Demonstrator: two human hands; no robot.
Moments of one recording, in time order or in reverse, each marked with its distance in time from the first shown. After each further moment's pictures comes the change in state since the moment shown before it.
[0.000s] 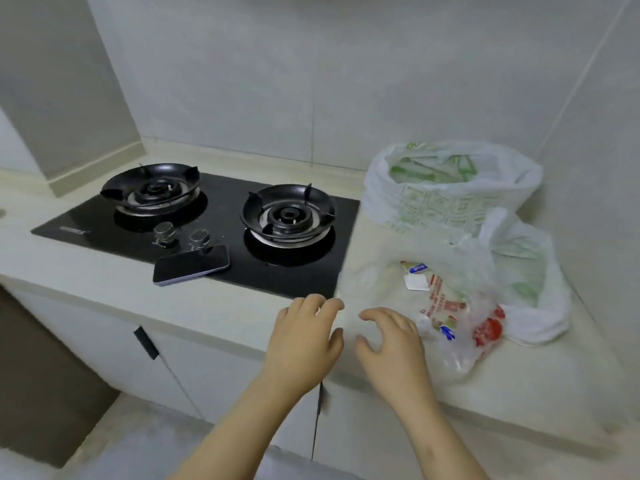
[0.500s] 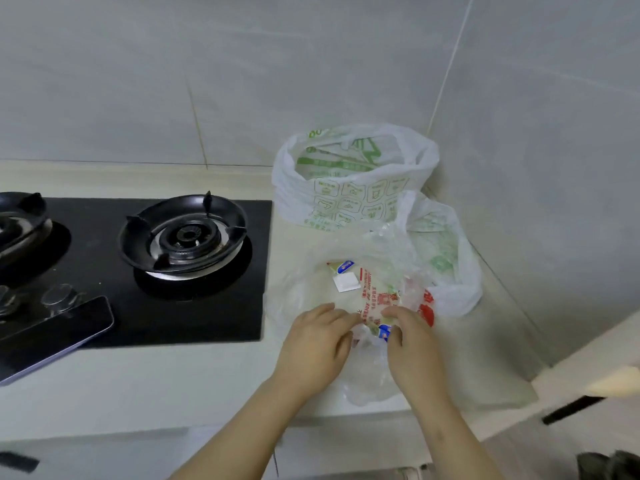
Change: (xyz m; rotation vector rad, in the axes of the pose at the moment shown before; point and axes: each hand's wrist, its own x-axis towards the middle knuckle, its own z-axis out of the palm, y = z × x) left_hand 0.084 0.041 0.074 -0.295 -0.183 0.448; right_hand 0.029 0.085 -0.033 0.007 0.302 0.339
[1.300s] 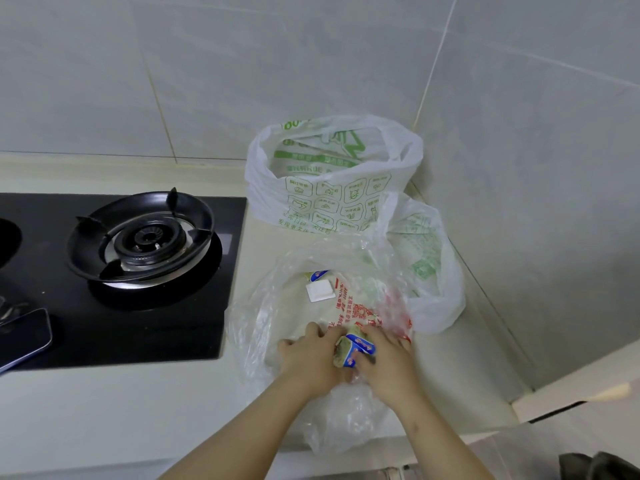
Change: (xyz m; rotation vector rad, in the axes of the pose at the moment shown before) left_hand 0.048 0.007 0.064 0.074 -0.471 -0.487; right_hand 0.042 0.069 0.019 -0.239 -0.348 0.083
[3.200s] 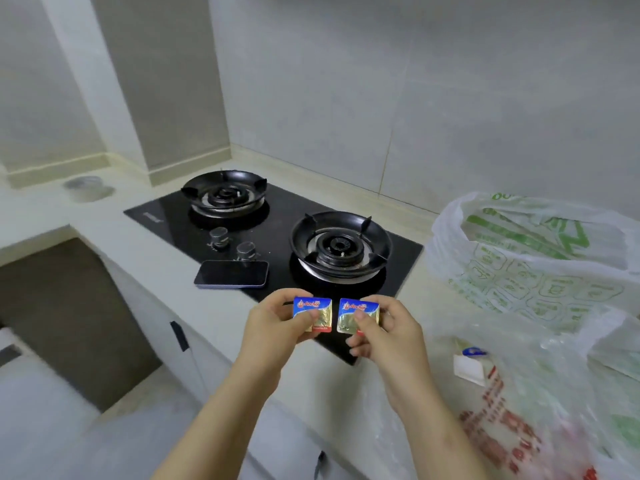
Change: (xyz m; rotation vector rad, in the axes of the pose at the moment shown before) left_hand -0.162 -0.089 -0.103 -1.377 1.045 -0.389; right_hand -0.038 -0.209 -0.014 0.995 -0.500 -0.306
